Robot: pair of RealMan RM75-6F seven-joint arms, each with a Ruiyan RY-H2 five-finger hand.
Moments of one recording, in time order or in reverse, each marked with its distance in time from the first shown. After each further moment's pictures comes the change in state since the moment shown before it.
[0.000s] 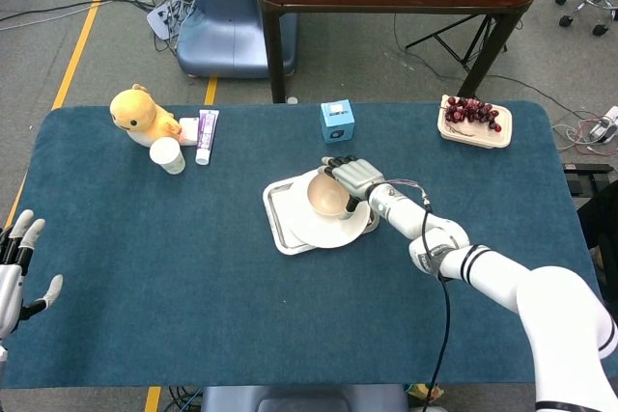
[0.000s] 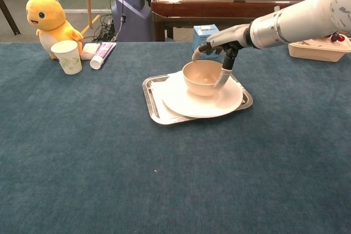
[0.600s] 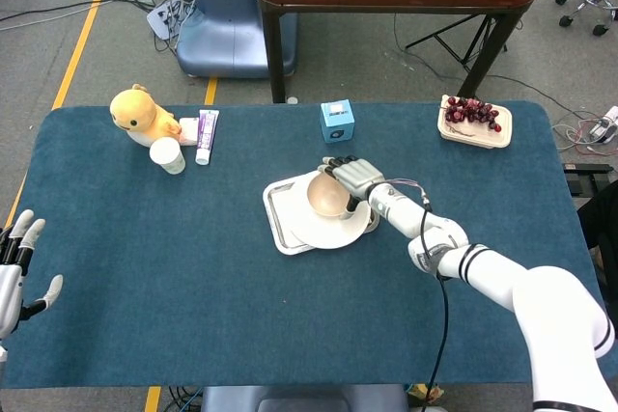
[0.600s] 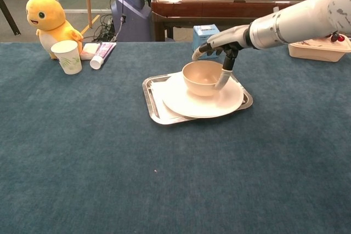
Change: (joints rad) left arm 0.000 0.000 0.001 0.000 0.003 0.001 0.002; right arm 0.009 -0.012 -0.011 0.026 -0.016 -0.012 0.022
